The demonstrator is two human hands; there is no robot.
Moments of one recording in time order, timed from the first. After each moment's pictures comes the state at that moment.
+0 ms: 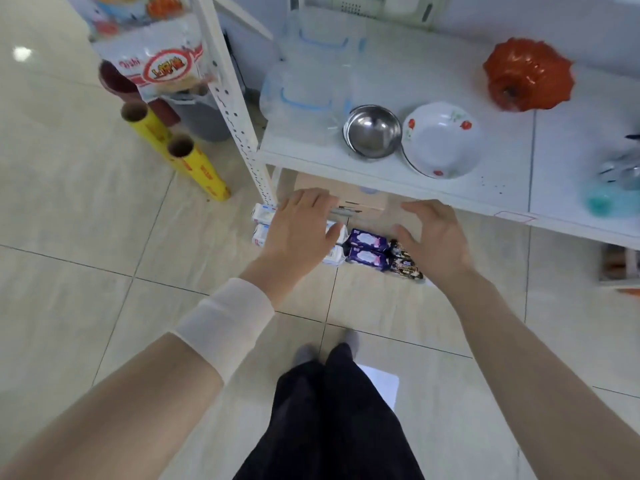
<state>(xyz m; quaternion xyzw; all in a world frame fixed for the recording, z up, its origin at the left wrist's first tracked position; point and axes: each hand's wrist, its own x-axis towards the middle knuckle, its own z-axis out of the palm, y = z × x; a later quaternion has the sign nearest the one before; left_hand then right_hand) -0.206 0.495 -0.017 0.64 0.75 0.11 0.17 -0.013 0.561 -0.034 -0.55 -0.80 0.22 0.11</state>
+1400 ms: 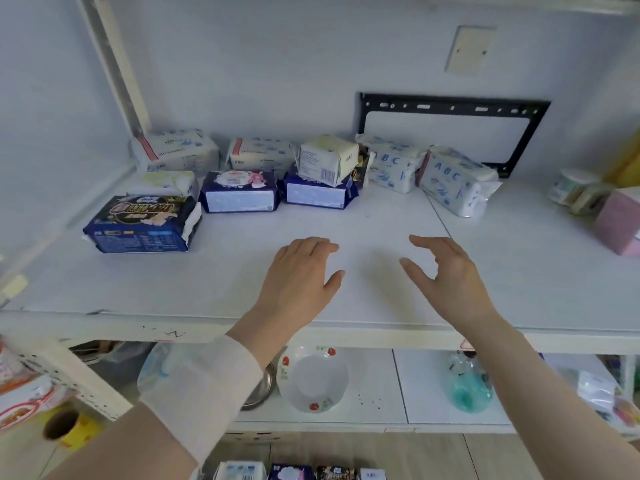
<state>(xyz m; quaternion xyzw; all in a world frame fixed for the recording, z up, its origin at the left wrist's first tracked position) -0.052 0.776 0.244 0.75 0.64 0.19 0.00 0.159 0.809 0.244 -0.56 -0.75 0.11 0.33</state>
